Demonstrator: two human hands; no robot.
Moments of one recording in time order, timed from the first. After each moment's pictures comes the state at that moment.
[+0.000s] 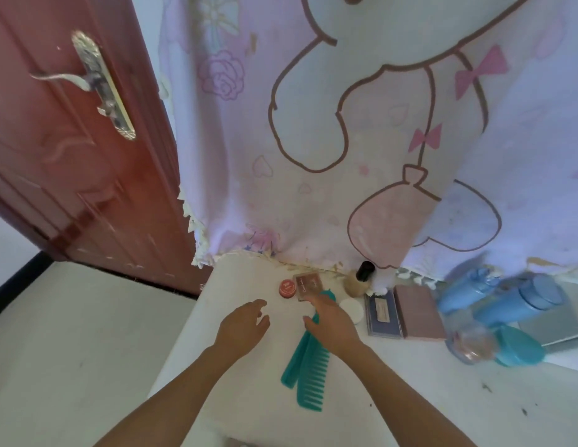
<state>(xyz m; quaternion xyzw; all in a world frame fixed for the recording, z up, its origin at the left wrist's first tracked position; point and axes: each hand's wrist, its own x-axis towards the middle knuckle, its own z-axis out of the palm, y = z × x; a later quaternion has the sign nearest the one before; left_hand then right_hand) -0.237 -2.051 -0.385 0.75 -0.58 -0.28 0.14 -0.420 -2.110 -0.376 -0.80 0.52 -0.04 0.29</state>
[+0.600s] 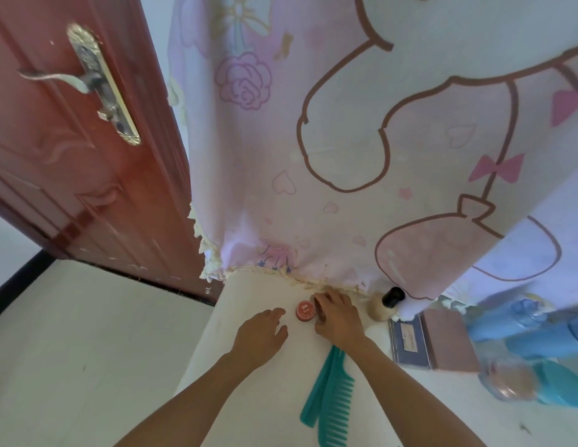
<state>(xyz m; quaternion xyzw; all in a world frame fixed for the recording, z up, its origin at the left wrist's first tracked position) -0.218 -2.092 -0.399 0.72 -0.62 -0.28 0.11 -0.383 -2.174 -0.404 -0.82 0.54 0.07 0.20</state>
